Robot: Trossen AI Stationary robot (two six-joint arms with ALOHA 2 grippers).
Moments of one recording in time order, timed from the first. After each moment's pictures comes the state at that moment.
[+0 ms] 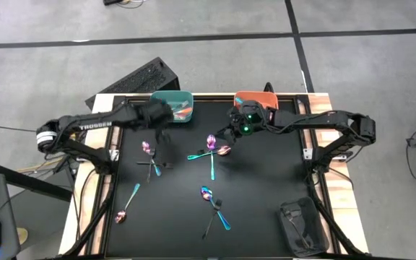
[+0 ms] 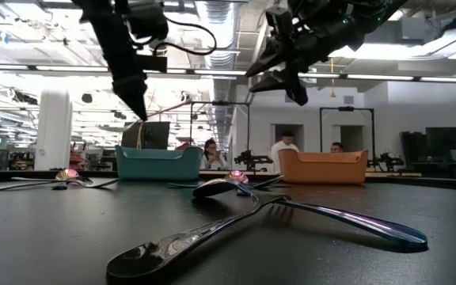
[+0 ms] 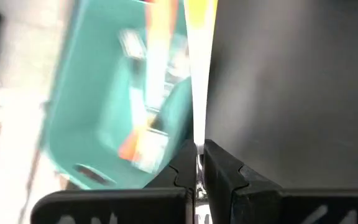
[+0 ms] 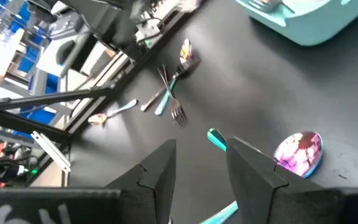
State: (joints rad) left arm 0.42 1.31 0.98 -0.76 -0.35 0.20; right arm -0.28 1.46 0.97 -0.01 -0.26 0.63
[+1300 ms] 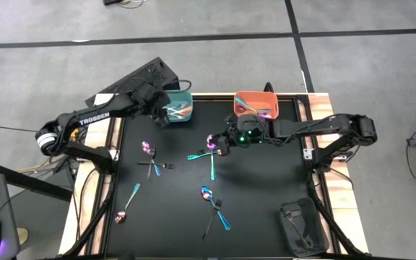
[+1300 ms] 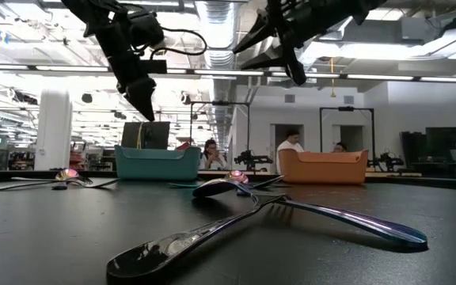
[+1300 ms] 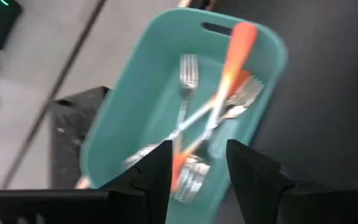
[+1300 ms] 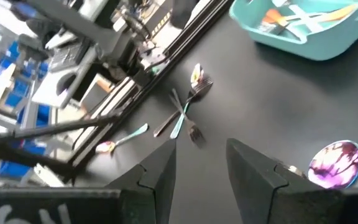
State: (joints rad) left arm 0.65 1.31 0.98 -0.61 -0.22 0.24; right arm -0.09 1.46 1.04 -0.01 0.05 0.77
